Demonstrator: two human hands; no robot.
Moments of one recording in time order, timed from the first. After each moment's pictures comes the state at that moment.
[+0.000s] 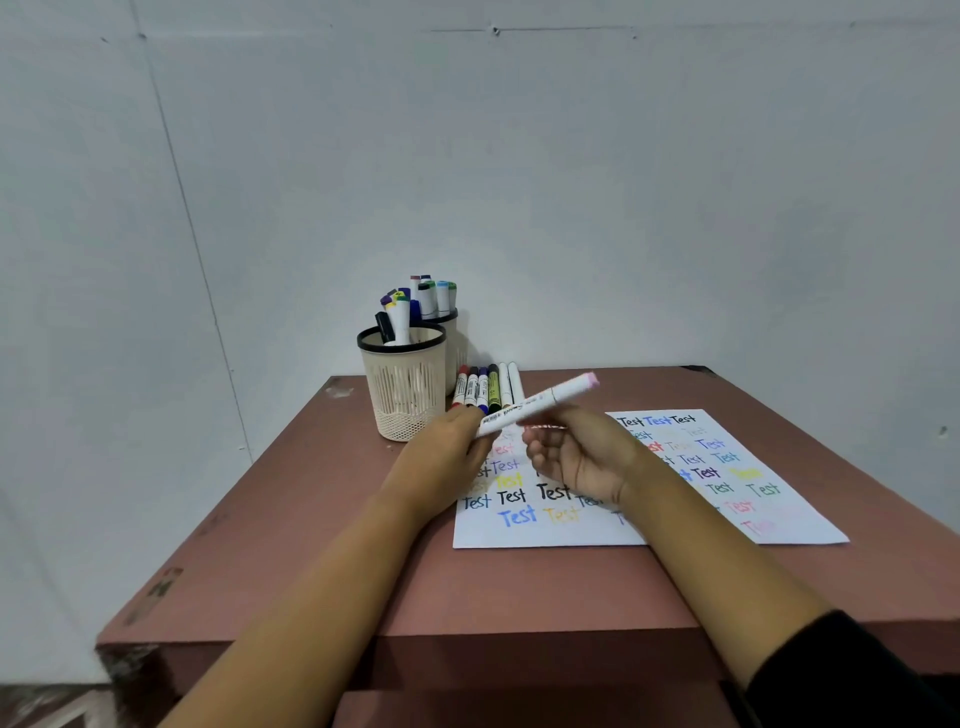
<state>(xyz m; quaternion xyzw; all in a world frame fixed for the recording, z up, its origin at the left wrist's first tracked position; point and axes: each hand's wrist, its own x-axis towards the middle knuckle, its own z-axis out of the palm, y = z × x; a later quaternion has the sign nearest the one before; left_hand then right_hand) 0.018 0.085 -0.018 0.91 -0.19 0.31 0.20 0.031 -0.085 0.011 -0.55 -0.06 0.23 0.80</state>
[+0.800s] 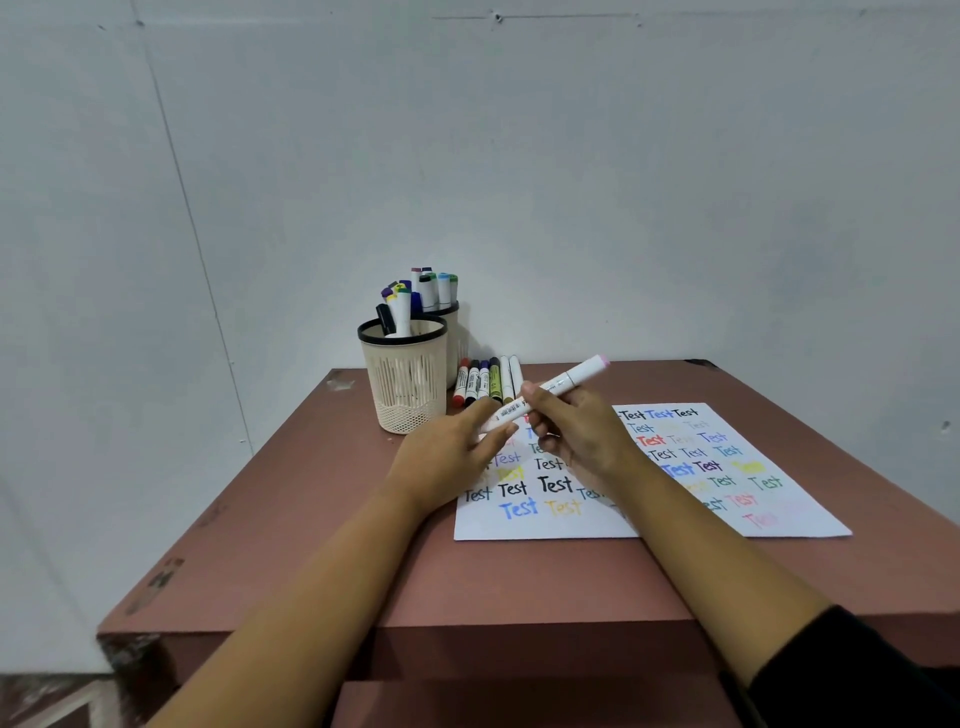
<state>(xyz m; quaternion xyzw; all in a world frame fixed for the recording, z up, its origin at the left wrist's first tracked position) 0.011 0.081 -0.017 0.93 -0.14 0.28 0.21 0.033 -0.078 0.003 -0.64 -0.17 0.03 0.75</state>
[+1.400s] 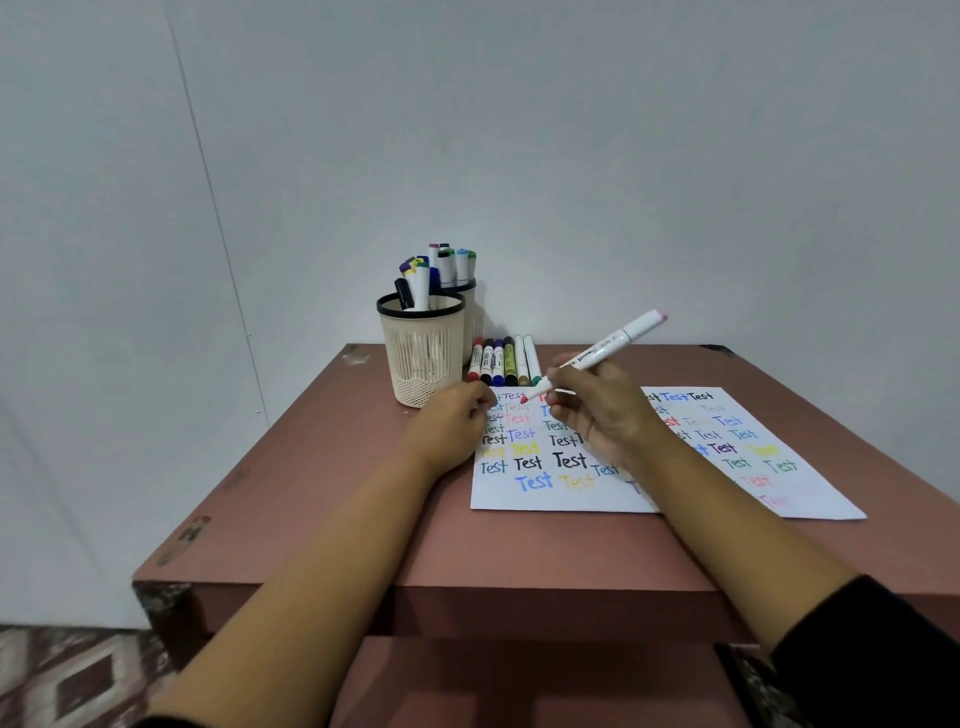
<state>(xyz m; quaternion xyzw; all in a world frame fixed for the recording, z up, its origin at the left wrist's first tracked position) 0.027 0.094 -0.022 0.93 -0.08 0.21 0.28 0.029 -0.079 0.012 -0.59 -0.10 0.04 0.80</state>
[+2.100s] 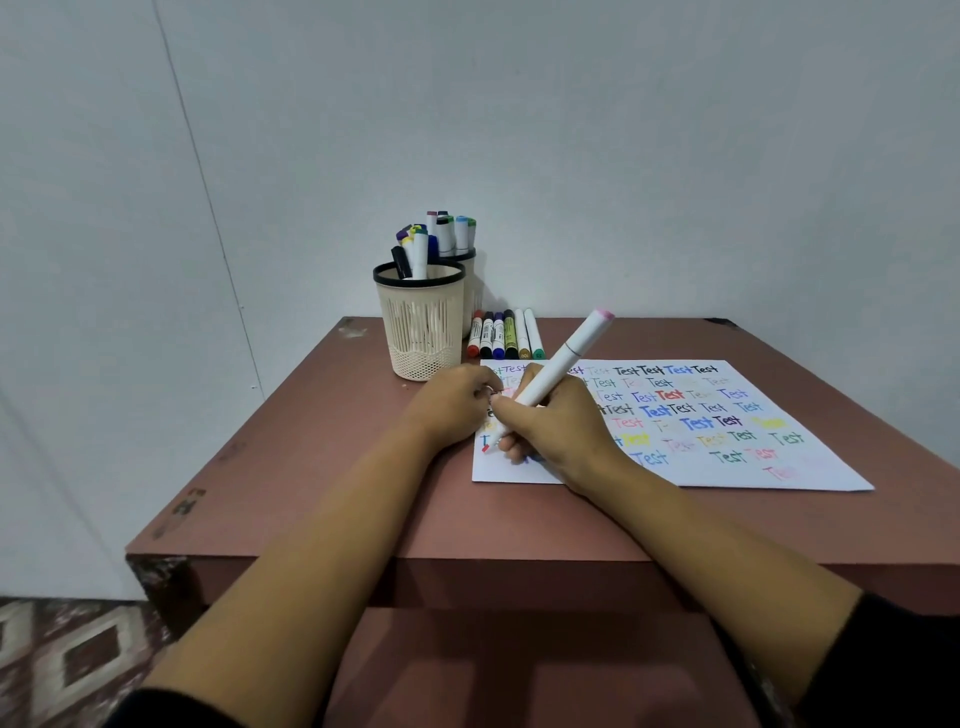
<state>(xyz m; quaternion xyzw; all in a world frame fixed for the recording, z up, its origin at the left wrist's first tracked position) 0.025 0.093 -0.021 0.95 -0.09 0.16 0.24 -0.013 -0.042 -0.013 -0.73 -0.16 -0.01 0.66</state>
